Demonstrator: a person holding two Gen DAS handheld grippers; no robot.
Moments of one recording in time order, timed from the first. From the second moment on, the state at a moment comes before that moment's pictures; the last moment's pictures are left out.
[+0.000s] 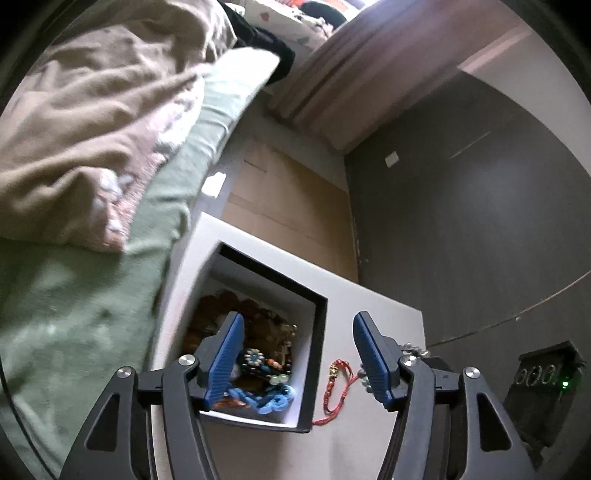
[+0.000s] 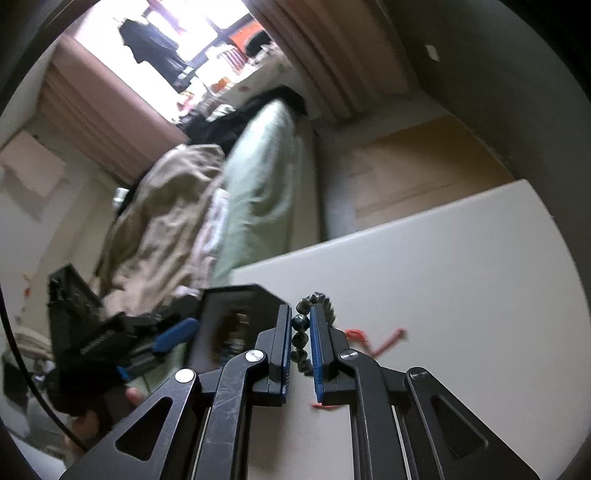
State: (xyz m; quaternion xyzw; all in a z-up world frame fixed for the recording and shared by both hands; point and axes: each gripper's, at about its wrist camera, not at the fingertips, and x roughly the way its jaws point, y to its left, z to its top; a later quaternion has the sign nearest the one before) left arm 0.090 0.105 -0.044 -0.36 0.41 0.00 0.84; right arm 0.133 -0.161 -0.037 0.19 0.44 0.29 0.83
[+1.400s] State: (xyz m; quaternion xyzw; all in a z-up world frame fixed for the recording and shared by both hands) left arm 0.061 0.059 -0.026 -0.27 0.42 -0.01 0.87; right arm 0.111 -0.199 -0.046 0.20 0.46 0.22 0.83
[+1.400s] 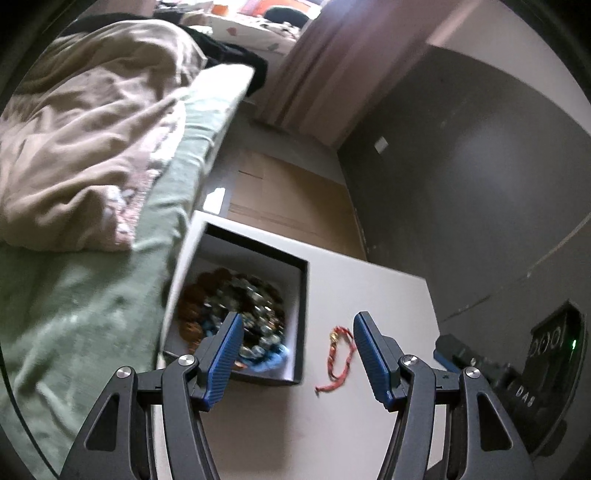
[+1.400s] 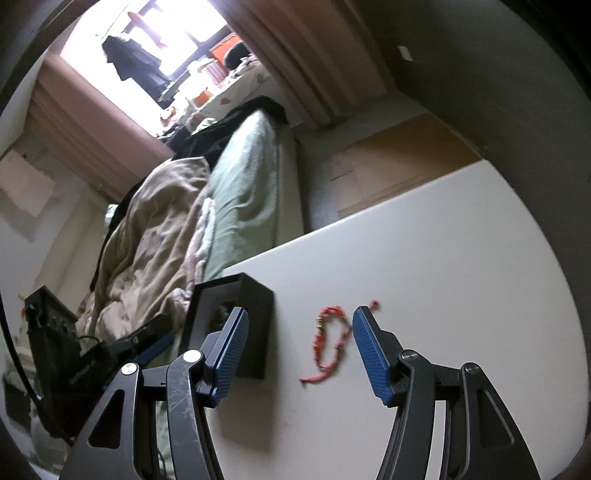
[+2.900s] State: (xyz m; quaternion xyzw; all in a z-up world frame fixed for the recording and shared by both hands) left arm 0.106 -0.096 -0.108 -0.03 0.51 -0.03 0.86; right arm 0.117 -0.310 -0.066 0.22 0.53 0.12 0.81
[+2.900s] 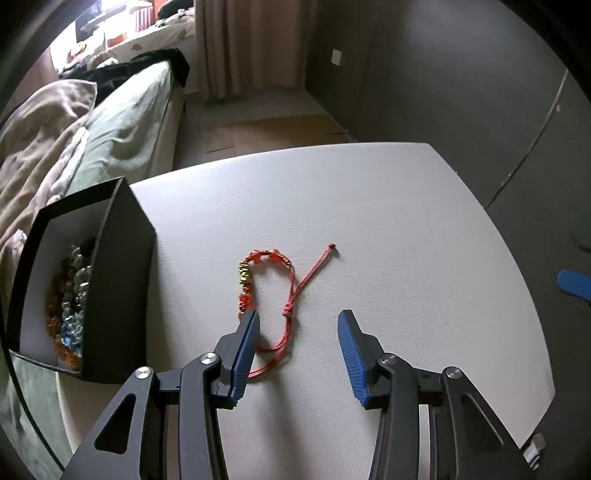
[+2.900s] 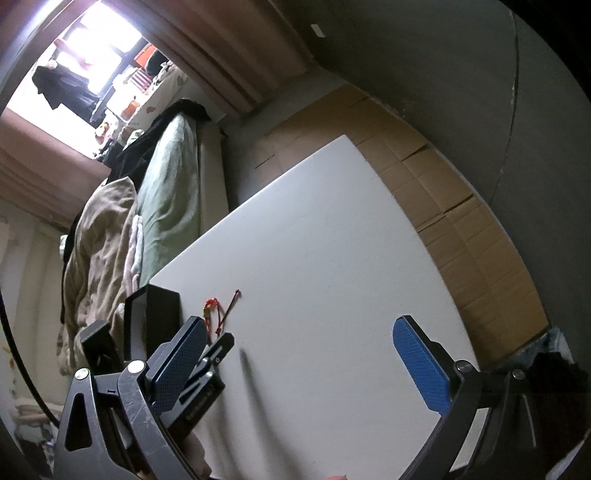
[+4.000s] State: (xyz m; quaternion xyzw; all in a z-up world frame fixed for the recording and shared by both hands) left arm 0.066 0.000 -0.007 -0.19 0.39 -0.03 0.90; right arm 0.114 -0.289 -0.063 0.22 0.51 0.13 0.82
